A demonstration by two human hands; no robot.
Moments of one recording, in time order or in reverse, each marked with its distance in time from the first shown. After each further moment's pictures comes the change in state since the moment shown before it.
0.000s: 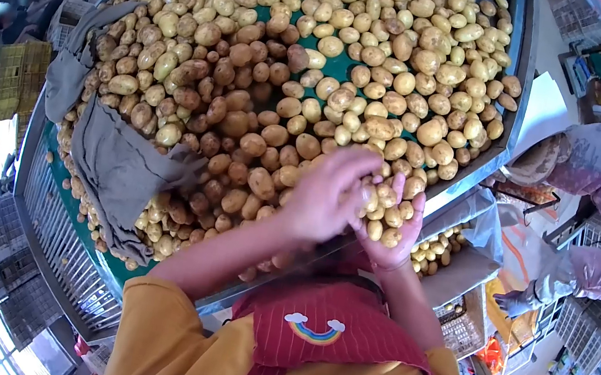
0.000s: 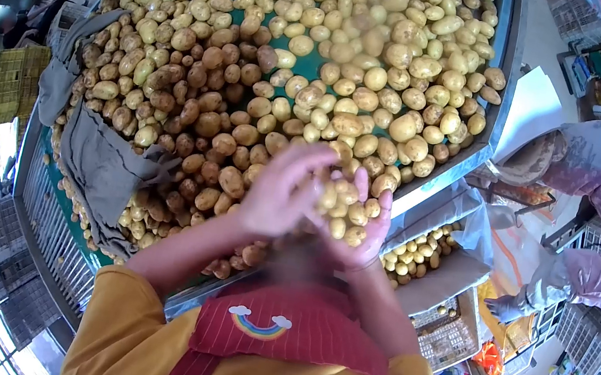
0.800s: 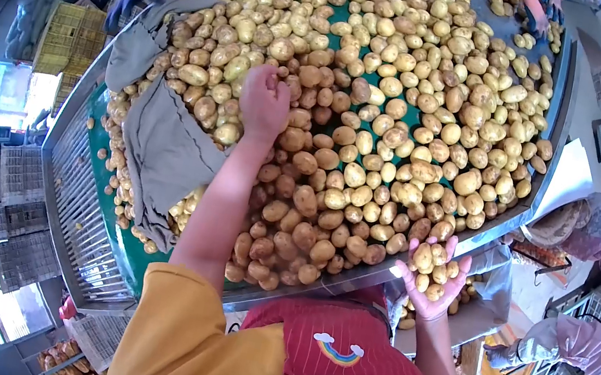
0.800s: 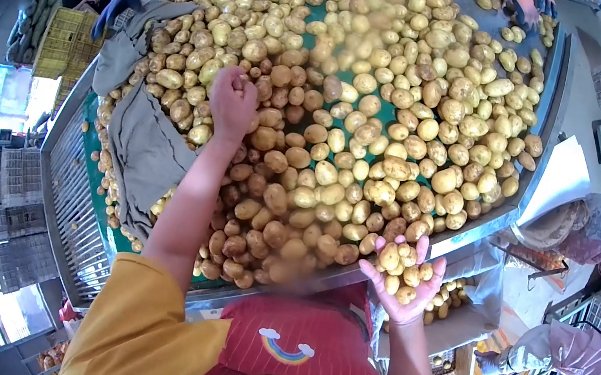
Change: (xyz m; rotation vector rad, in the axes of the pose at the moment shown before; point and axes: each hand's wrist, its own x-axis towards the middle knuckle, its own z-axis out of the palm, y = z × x) left_hand 0.049 -0.113 -0.159 0.672 0.908 0.112; right_hand -0.035 -0.038 0.024 -0.065 0.027 0.085
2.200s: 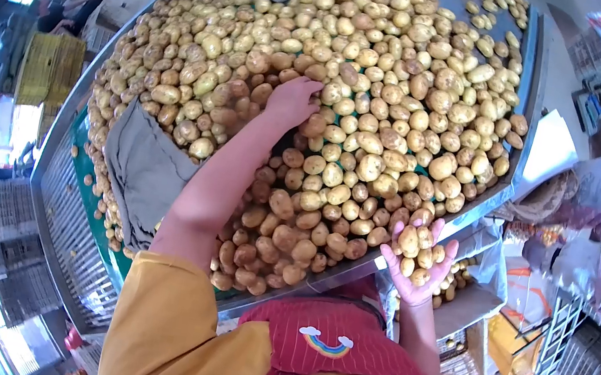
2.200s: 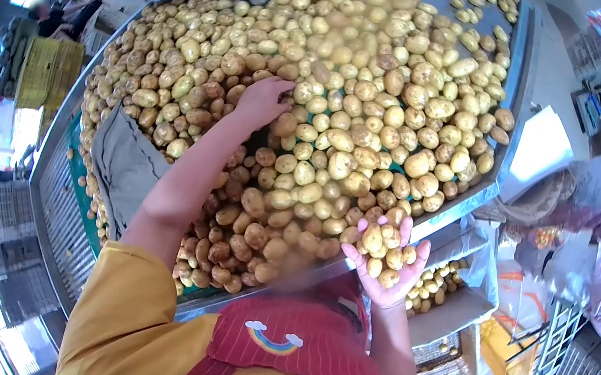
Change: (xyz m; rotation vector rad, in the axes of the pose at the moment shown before) left_hand 0.019 0.022 0.070 0.164 -0.877 0.098; right_hand 0.008 0.011 0.001 0.058 -0.080 -0.131
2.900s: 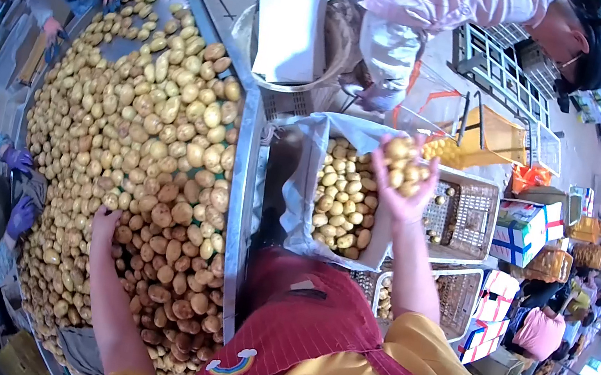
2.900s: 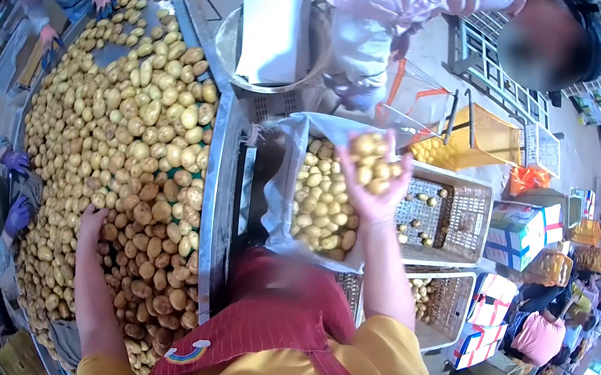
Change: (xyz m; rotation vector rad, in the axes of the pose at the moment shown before) left_hand 0.045 -0.011 0.026 -0.433 -0.240 -0.345; right_hand -0.196 -0.138 0.027 0.083 -0.030 -1.085
